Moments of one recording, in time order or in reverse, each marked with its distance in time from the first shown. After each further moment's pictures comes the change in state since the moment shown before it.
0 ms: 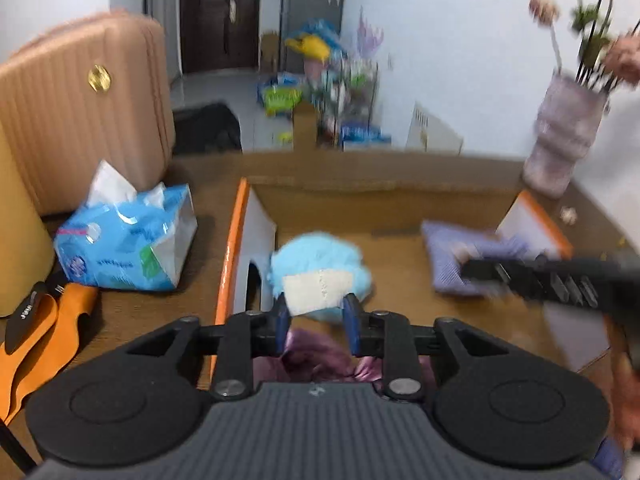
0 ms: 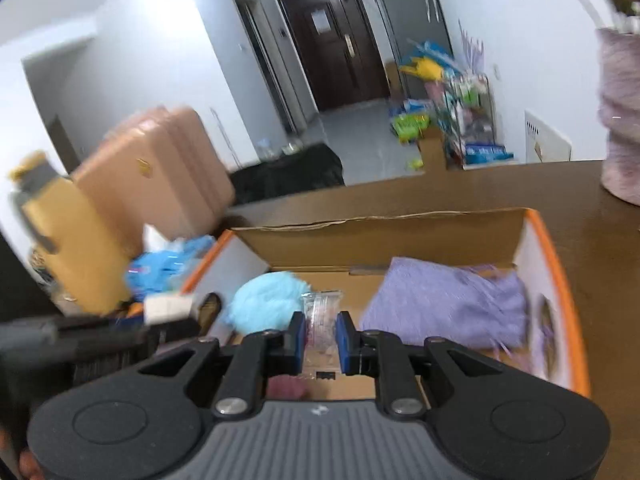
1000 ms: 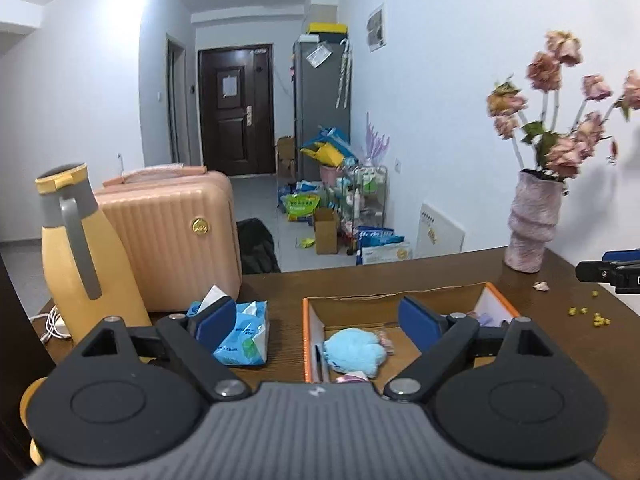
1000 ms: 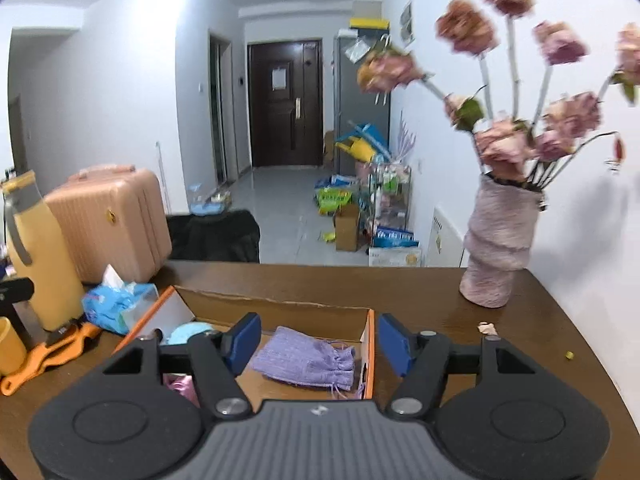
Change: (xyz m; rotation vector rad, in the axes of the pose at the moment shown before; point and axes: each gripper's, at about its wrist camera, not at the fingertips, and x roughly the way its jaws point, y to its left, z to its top) left arm -0.207 0.007 -0.007 0.054 -0.356 0.070; right arm -0.196 0.014 0.000 -0.150 -0.230 -0.288
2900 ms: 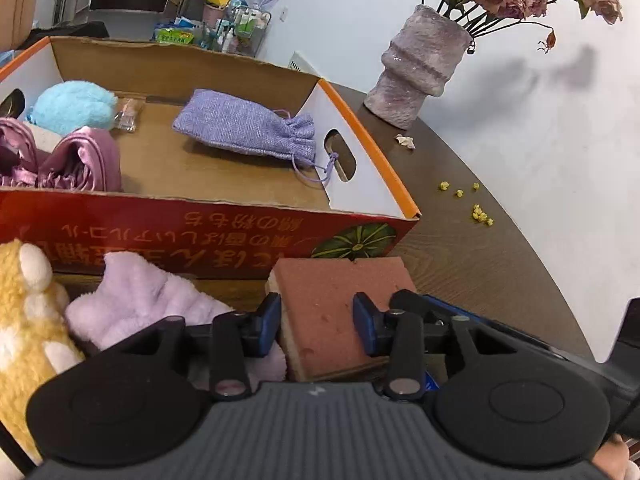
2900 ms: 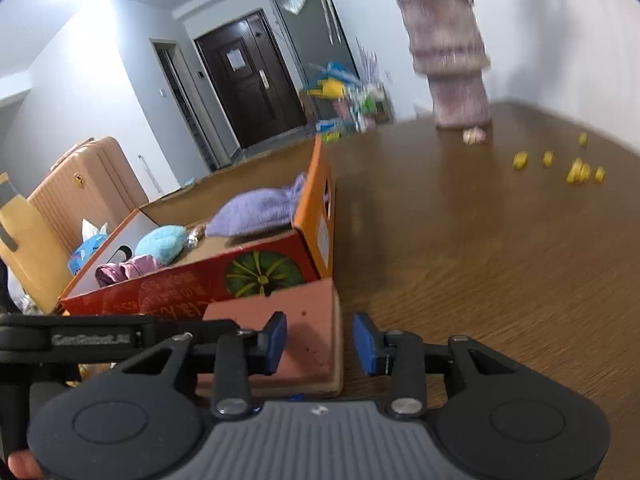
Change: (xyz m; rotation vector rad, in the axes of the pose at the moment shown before) left arm 0.144 -0.157 -0.149 -0.216 0.429 -0.469; right arm 0.061 -0.069 -0.191 0.348 0.129 0.105
